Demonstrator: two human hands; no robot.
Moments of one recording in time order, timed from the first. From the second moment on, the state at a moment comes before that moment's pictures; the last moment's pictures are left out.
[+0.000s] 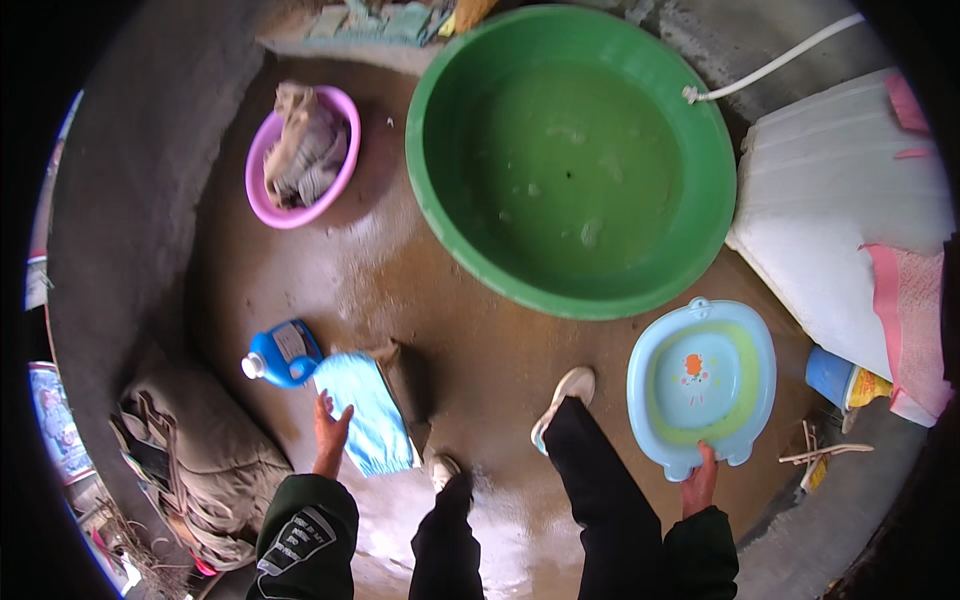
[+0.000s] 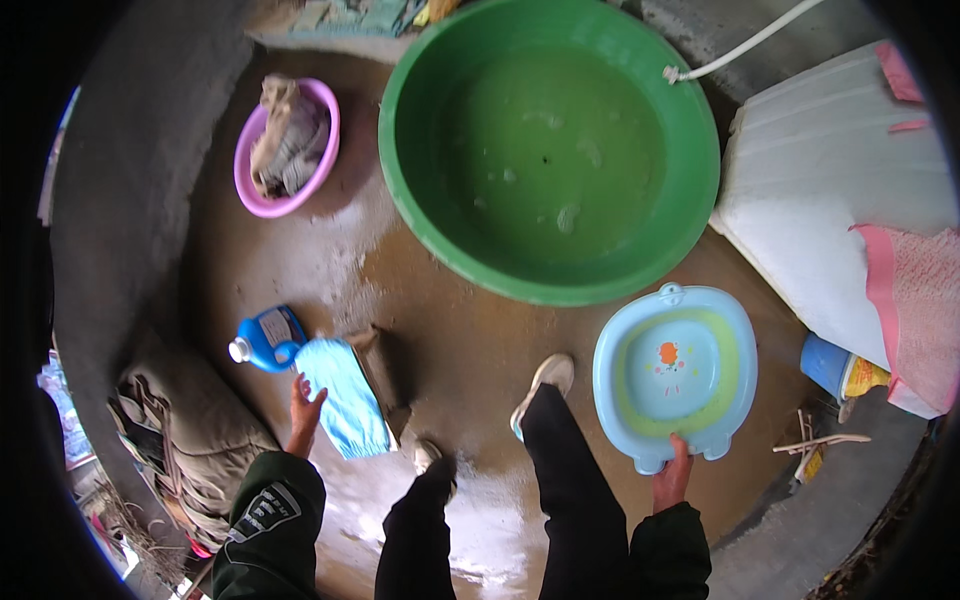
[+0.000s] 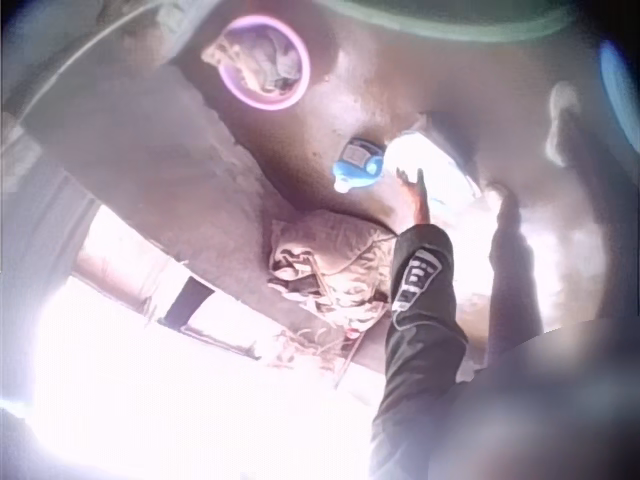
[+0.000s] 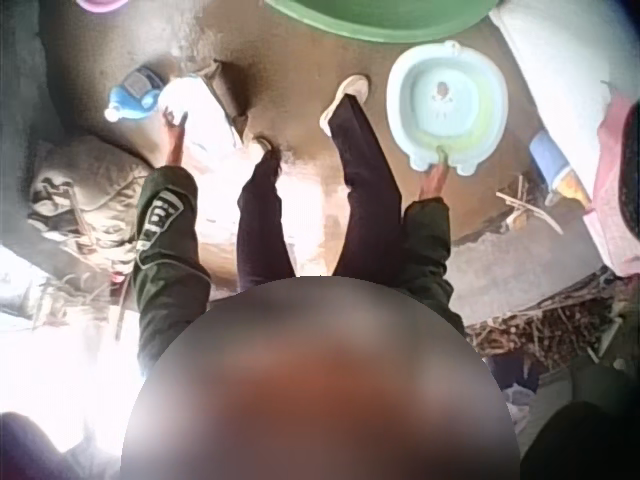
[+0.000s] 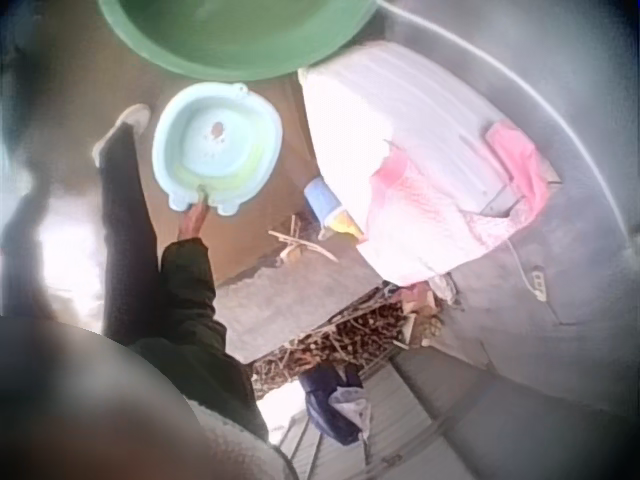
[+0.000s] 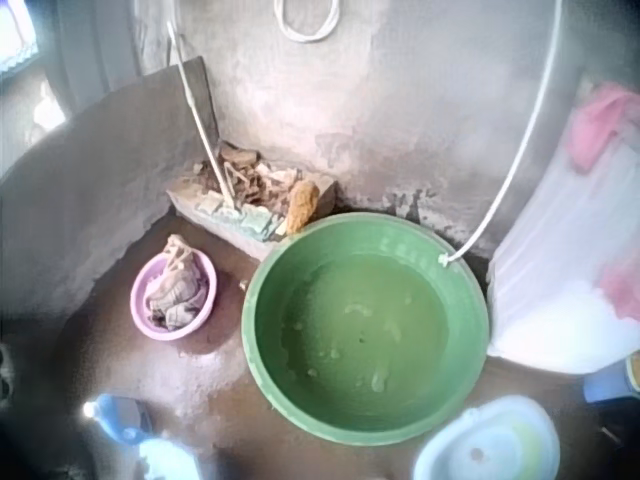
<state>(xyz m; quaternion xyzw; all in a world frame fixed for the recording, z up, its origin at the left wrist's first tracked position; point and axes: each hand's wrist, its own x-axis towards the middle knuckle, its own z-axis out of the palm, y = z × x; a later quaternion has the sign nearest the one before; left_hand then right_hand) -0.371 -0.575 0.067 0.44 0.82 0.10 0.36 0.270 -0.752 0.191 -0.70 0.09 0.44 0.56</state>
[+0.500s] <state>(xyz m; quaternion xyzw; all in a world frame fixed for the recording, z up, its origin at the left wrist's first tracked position) -0.170 -0.419 0.214 0.61 0.63 0.06 0.47 0.320 -0.607 0.184 -0.67 0.11 0.46 0.58</state>
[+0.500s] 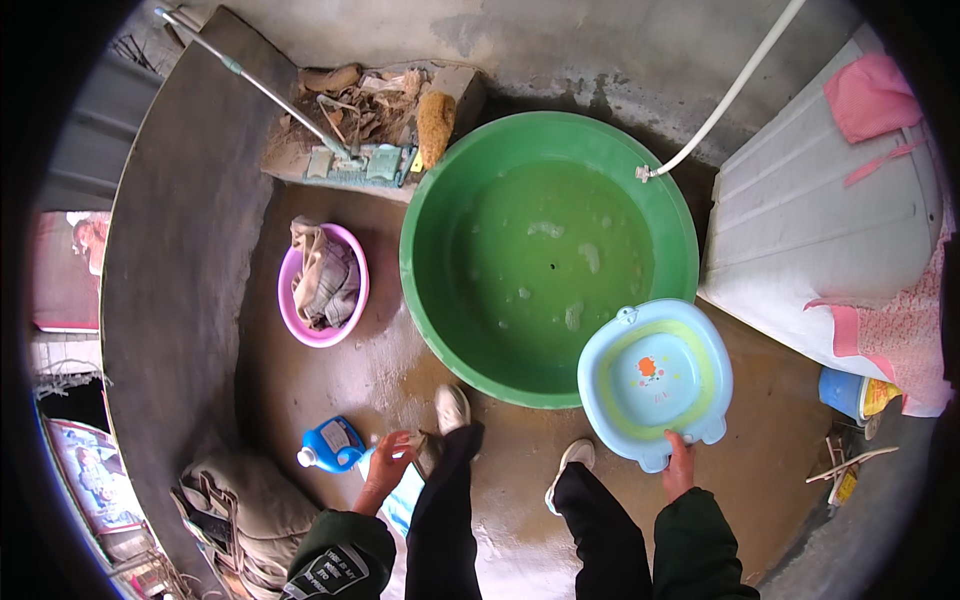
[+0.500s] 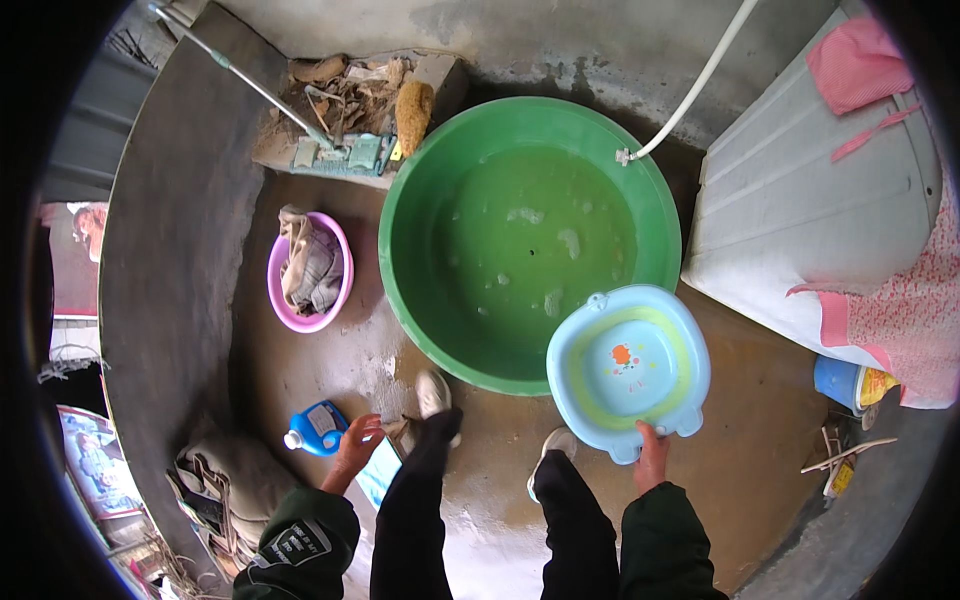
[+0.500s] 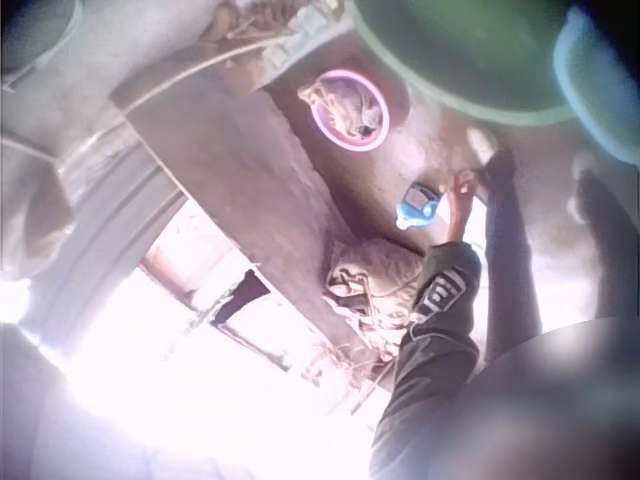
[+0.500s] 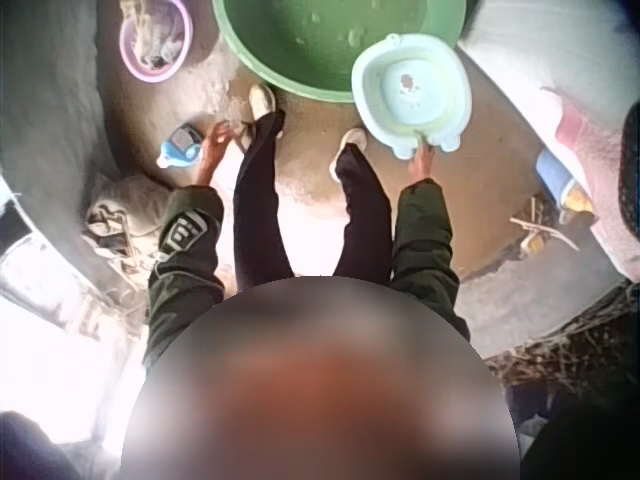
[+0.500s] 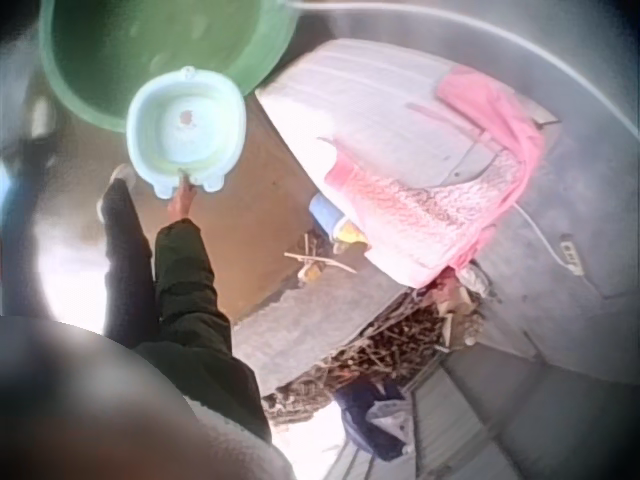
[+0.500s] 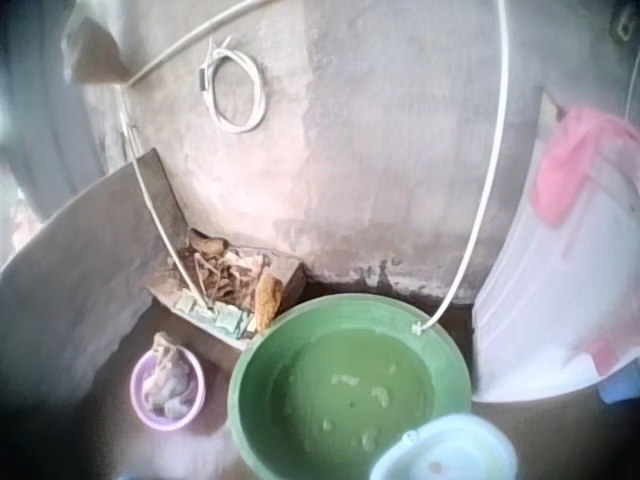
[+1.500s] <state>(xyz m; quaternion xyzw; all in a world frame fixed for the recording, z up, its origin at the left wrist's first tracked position) -0.149 -0.140 0.022 0.42 0.73 0.00 0.55 0.255 -0.500 -0.048 -0.84 0.02 0.27 0.47</state>
